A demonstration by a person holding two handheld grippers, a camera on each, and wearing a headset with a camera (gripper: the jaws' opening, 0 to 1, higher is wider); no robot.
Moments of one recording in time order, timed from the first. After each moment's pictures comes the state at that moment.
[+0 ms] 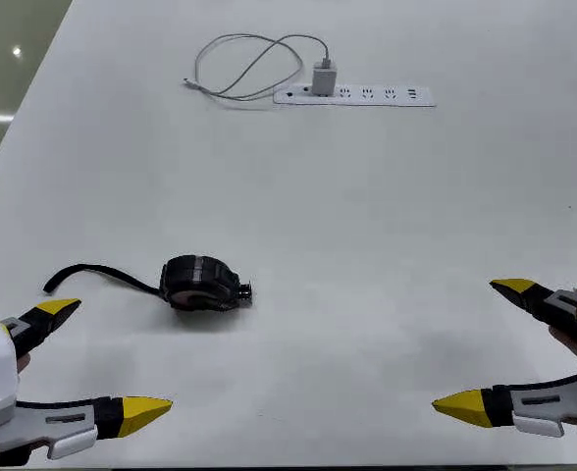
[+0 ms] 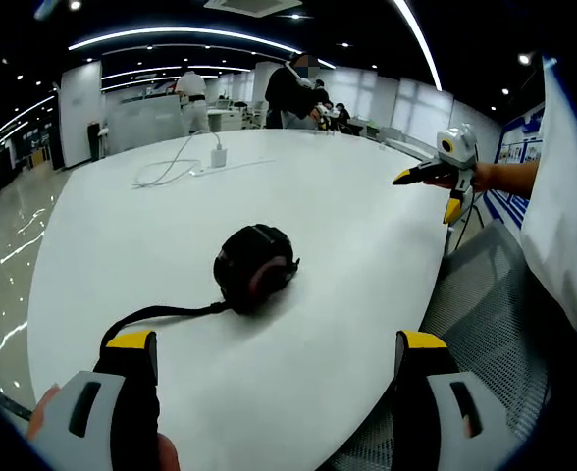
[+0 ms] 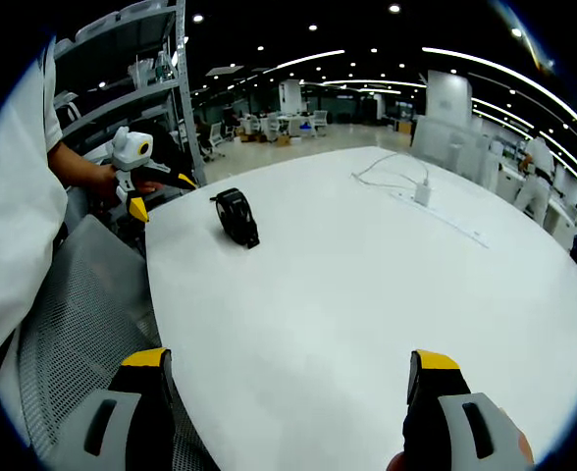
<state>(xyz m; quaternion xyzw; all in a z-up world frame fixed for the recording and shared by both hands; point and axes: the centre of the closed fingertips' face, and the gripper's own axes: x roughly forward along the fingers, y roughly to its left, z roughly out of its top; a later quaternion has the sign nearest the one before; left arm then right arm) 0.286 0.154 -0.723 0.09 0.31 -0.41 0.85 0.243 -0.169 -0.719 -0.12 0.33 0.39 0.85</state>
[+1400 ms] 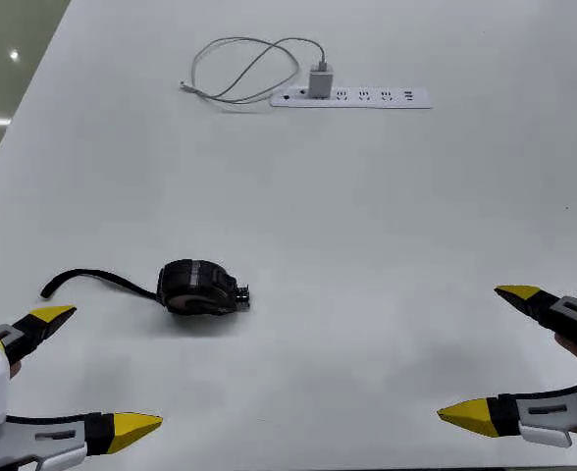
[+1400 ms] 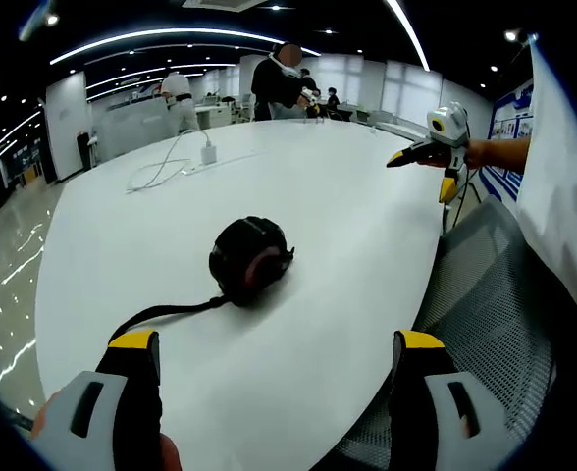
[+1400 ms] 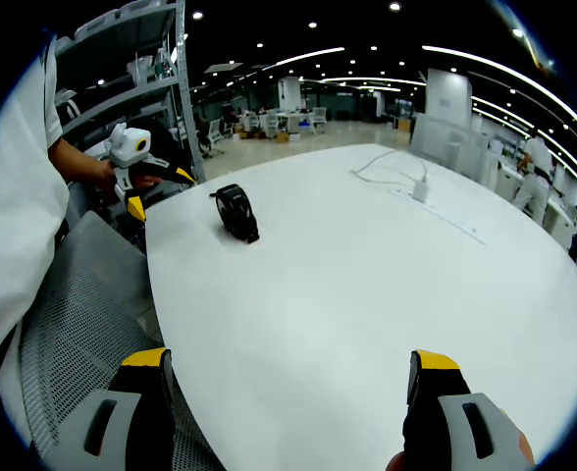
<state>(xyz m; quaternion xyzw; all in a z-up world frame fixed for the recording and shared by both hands) 0.278 0.157 -0.725 0.14 0.31 -0.42 0.84 0.238 -0.175 -0.721 -0.12 0.34 0.39 0.85</state>
